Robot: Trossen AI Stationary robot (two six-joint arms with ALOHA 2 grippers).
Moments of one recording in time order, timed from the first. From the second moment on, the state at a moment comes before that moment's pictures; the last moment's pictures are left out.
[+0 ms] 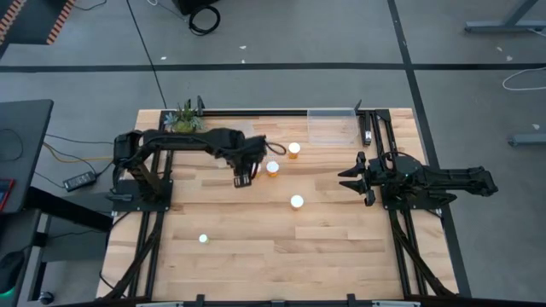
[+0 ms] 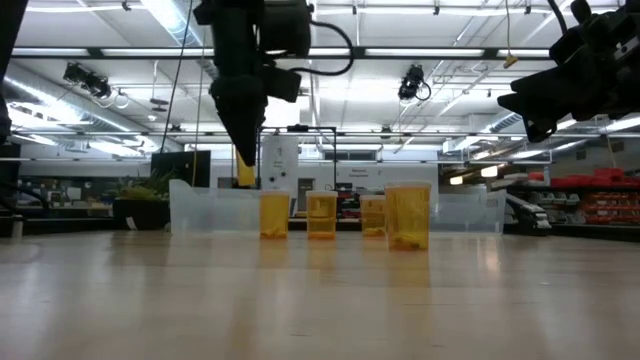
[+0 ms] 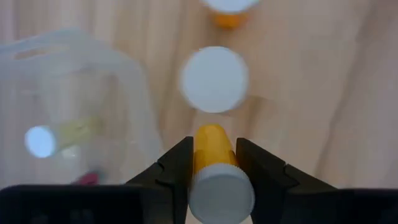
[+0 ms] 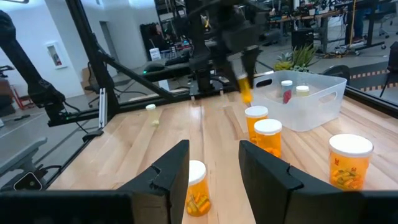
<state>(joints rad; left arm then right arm) 0.20 1.72 1.35 -0.97 -0.14 0.04 -0.04 0.05 0.01 0.02 -0.05 0.19</state>
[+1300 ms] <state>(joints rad) 0.42 1.74 1.35 -1.07 -0.14 0.04 -0.04 0.05 0.01 0.02 -0.05 0.19</state>
